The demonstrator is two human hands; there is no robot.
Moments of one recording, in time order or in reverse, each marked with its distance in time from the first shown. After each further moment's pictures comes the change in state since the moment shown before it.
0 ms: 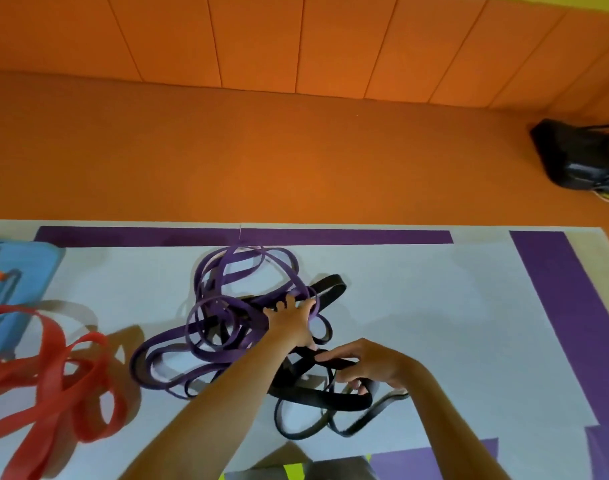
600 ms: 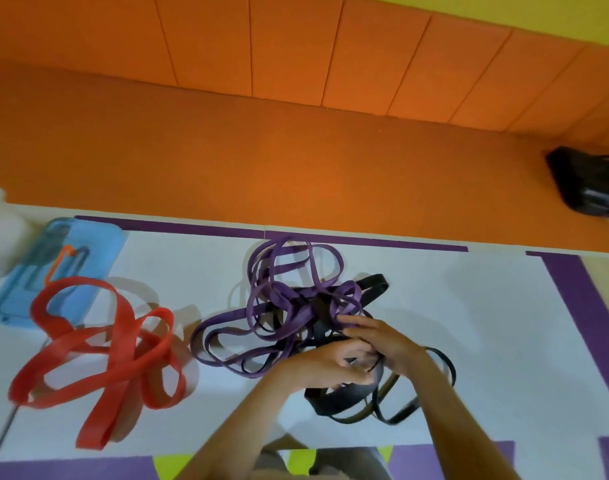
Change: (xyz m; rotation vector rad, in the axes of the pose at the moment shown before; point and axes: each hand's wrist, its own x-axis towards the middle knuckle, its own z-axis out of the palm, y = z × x) left_hand -0.147 -0.064 0.023 -0.962 -0.270 0.525; right_hand 0.047 -0.058 0.080 0.358 0.319 -0.032
